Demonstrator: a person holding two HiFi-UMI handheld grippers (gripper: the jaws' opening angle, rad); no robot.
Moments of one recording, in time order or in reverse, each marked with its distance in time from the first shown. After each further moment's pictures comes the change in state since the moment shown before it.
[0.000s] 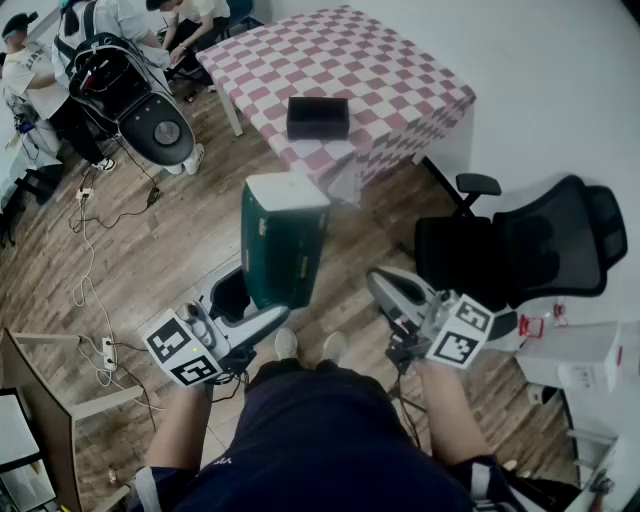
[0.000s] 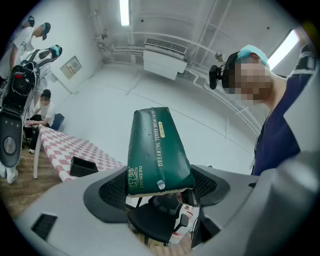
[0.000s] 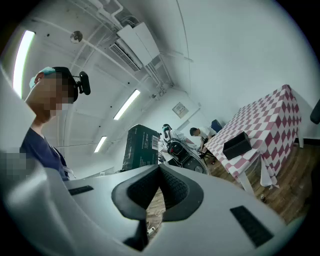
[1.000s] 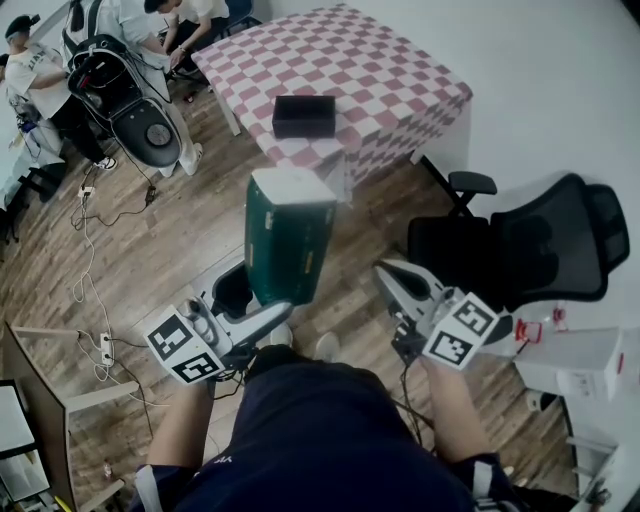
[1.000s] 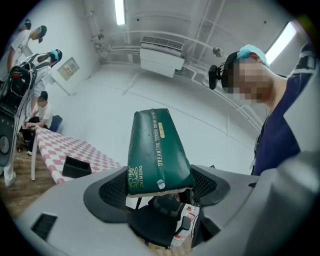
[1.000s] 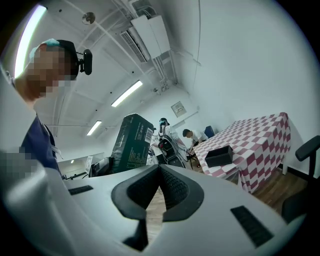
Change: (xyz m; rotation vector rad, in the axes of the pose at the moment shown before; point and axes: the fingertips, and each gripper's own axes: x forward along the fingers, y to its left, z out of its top) left arm 0.054 -0.028 -0.014 0.028 -0.008 0.008; right arm -0.049 -0.041 0.014 -0.175 0.073 -0.104
